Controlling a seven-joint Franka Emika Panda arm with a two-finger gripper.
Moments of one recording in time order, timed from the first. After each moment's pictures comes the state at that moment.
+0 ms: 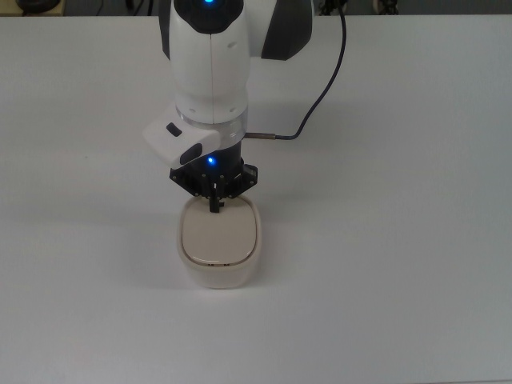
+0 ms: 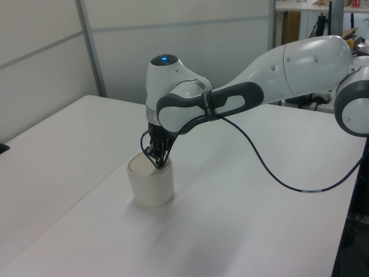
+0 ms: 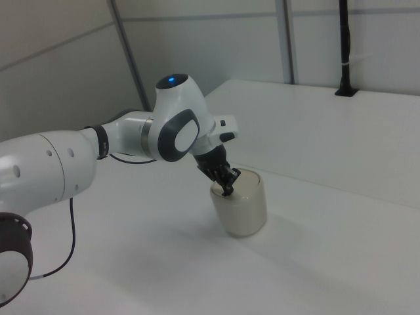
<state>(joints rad) 0.04 0.43 0.01 -1.50 -0.07 2.15 0.14</state>
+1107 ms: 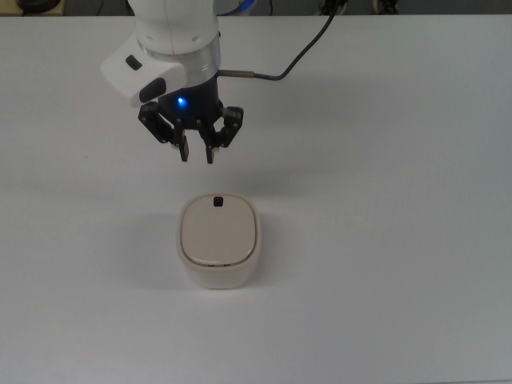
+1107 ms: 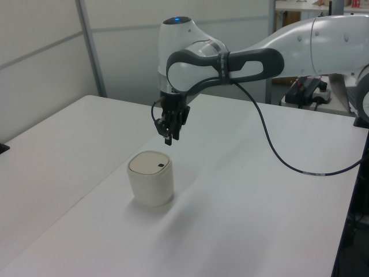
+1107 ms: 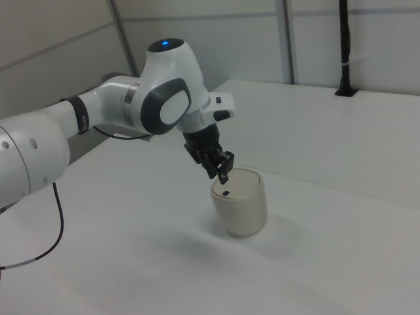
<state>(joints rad) 0.00 0.30 0.00 -1.46 0.01 1.92 0.09</state>
